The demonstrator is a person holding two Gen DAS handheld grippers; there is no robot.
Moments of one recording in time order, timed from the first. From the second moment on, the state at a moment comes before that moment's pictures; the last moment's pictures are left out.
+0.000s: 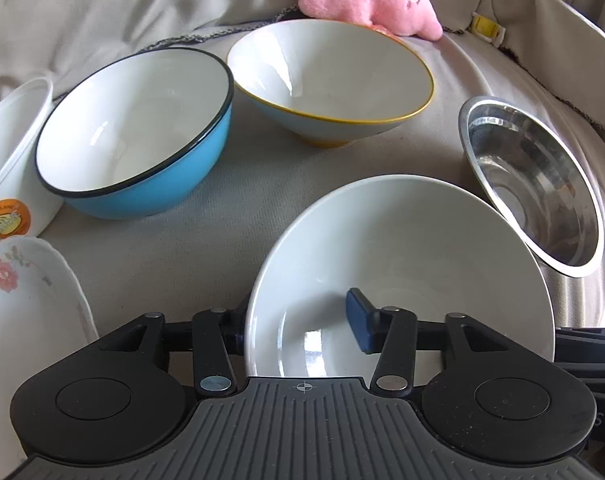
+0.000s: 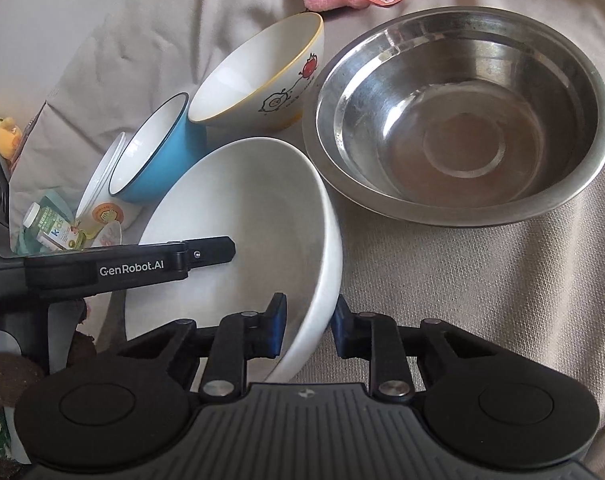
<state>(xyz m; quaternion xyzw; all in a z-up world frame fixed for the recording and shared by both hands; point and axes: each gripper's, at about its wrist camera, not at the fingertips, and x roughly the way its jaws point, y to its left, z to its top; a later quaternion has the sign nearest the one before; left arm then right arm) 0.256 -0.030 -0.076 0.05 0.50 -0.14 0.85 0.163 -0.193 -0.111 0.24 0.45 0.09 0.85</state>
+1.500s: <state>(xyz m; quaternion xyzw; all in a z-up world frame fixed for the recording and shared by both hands) 0.164 0.196 -0.043 -0.09 0.46 0.05 0.88 0.197 0.034 -0.064 0.03 0.44 0.26 0.86</state>
